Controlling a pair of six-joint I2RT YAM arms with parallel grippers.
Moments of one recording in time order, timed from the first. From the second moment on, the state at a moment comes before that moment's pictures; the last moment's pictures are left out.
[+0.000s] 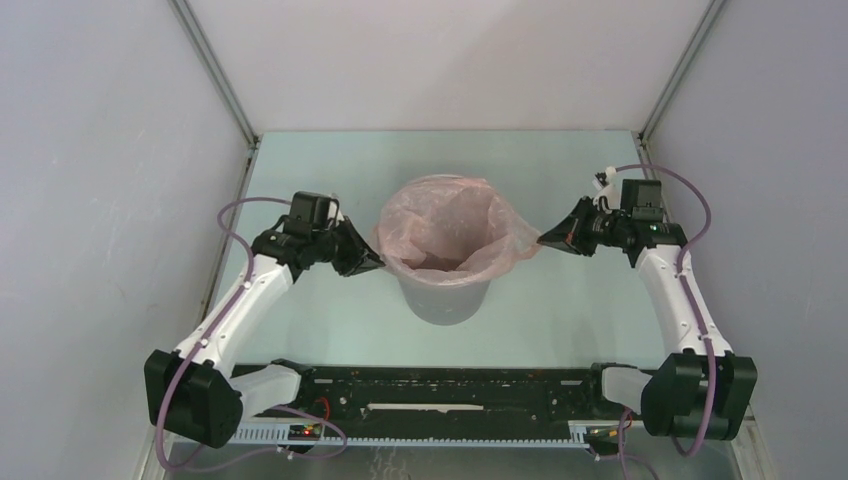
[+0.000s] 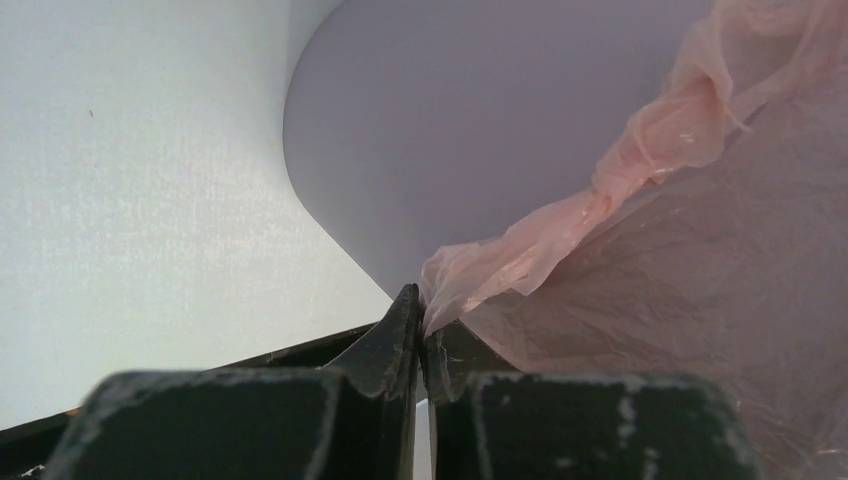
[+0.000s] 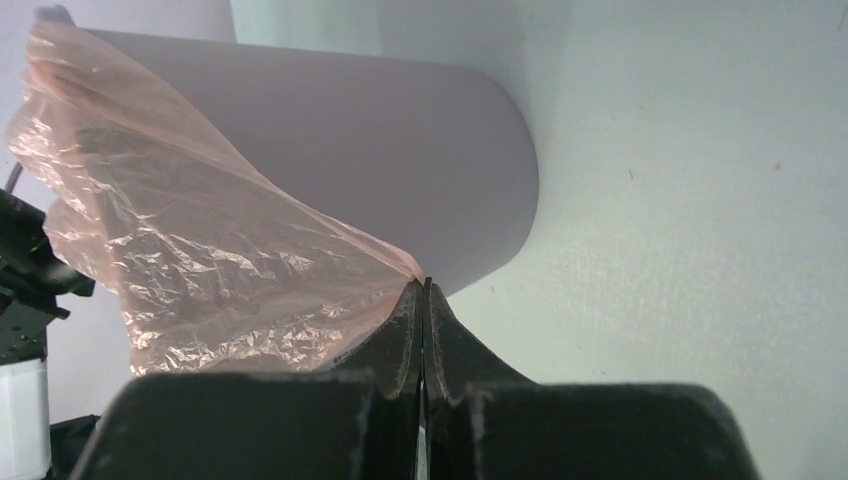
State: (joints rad) left arm -0.29 1.14 0.94 -0.69 0.40 -0.87; right arm -0.08 1.19 0.99 -0.62 -0.75 0.53
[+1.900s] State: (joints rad) left arm -0.12 1.49 0.96 0.06 0.92 -0.81; right arm 0.06 1.35 1.09 -0.65 -0.79 0.45
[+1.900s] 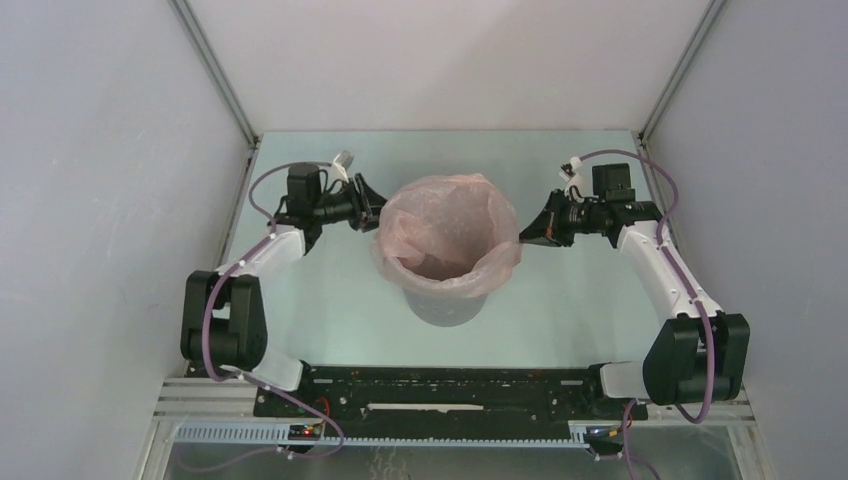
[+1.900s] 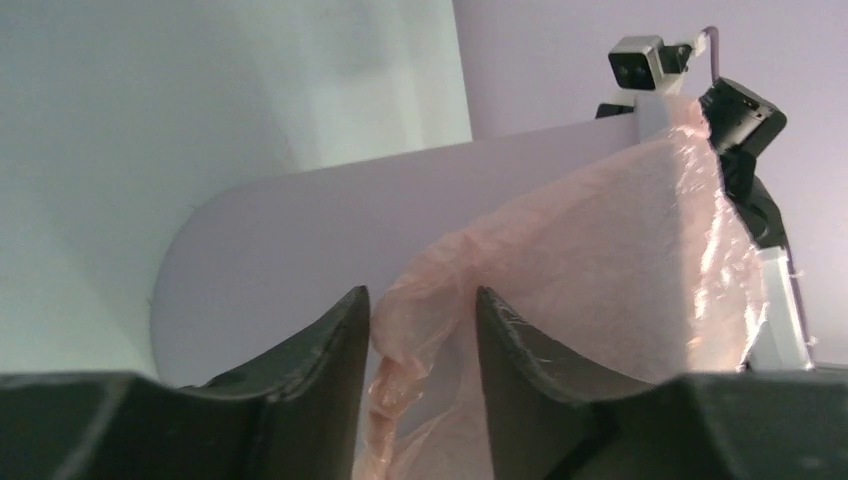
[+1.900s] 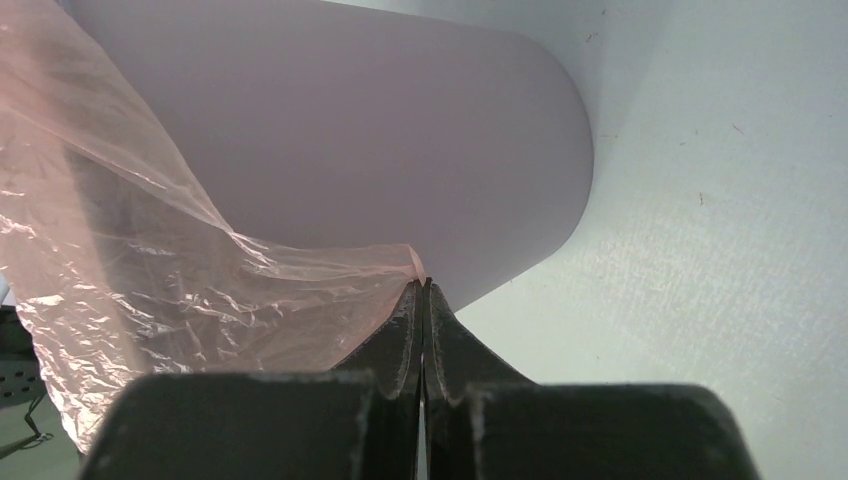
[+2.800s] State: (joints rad) left arm -0.11 1.52 0.89 -0.19 0.65 -0.90; right arm 0.13 1.40 1.09 -0.57 -0.74 0.51
